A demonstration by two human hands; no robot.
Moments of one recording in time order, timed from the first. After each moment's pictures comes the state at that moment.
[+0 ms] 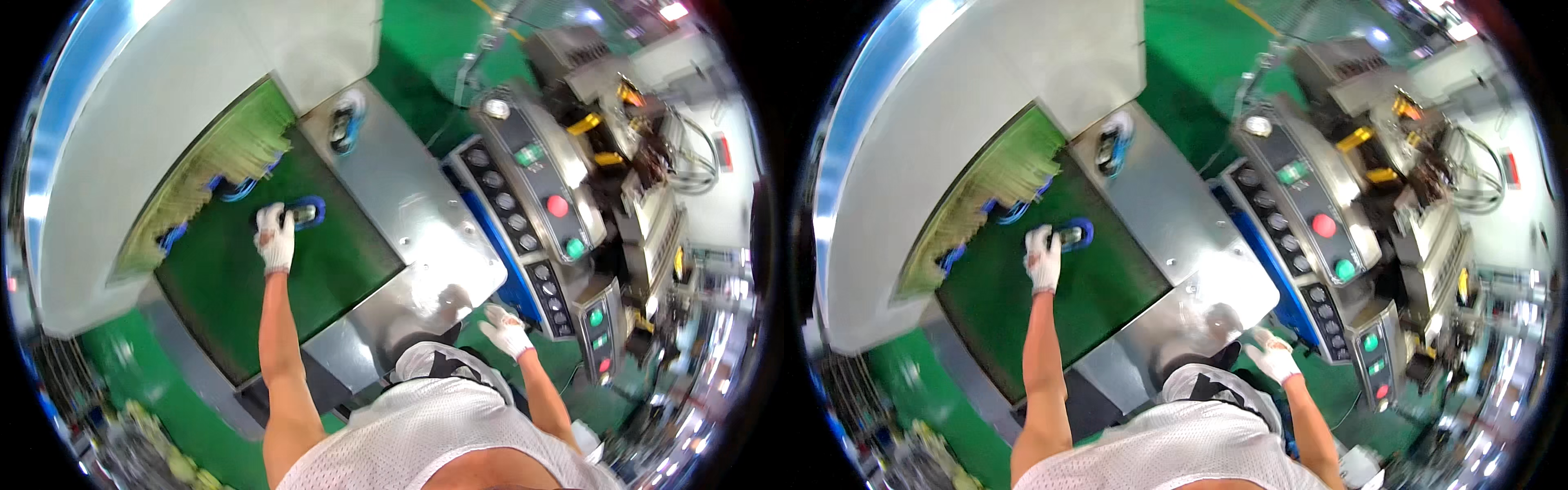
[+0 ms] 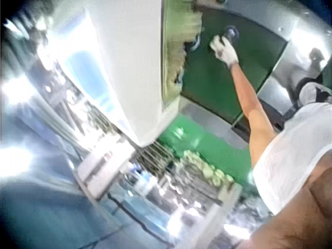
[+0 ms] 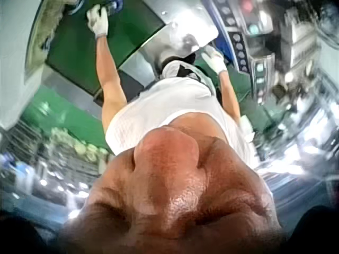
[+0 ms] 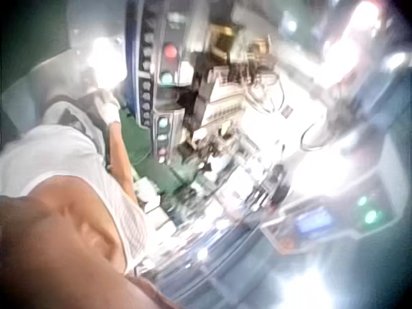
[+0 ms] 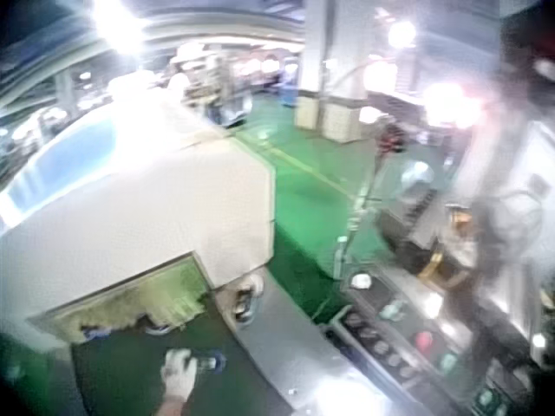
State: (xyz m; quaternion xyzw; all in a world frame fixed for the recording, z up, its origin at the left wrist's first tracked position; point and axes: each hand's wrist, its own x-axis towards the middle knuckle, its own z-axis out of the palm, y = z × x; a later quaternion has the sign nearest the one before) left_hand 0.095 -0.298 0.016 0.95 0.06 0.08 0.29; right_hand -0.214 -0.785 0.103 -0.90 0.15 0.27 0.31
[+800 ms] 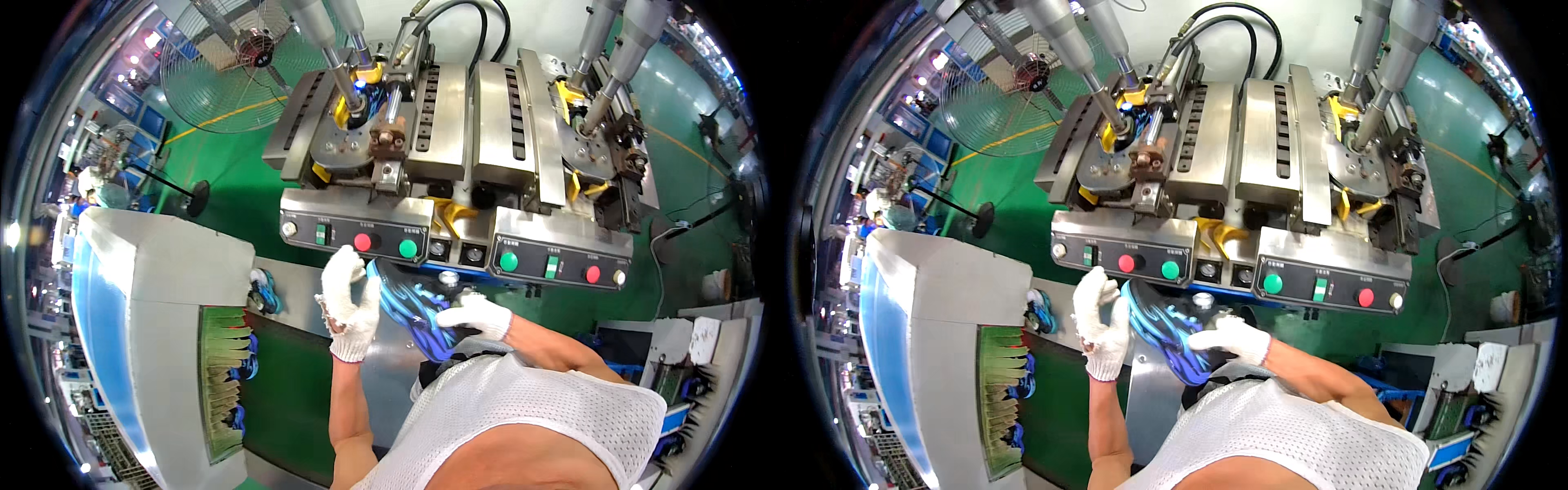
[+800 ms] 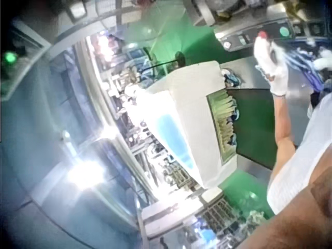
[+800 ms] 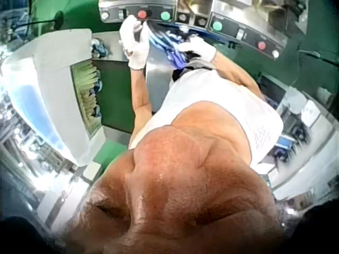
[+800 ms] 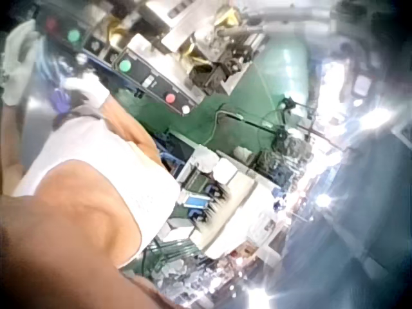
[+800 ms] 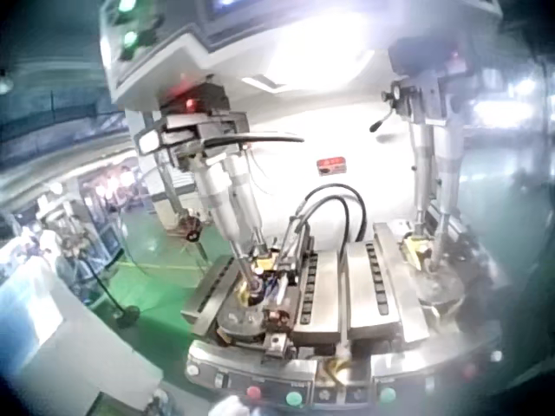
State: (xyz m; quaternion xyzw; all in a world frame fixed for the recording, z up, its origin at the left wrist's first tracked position) left_hand -0.033 -0.729 0.306 0.73 -0.45 0.08 0.51; right_hand -0.229 -0.881 0.234 -0.46 0.23 0.06 0.86
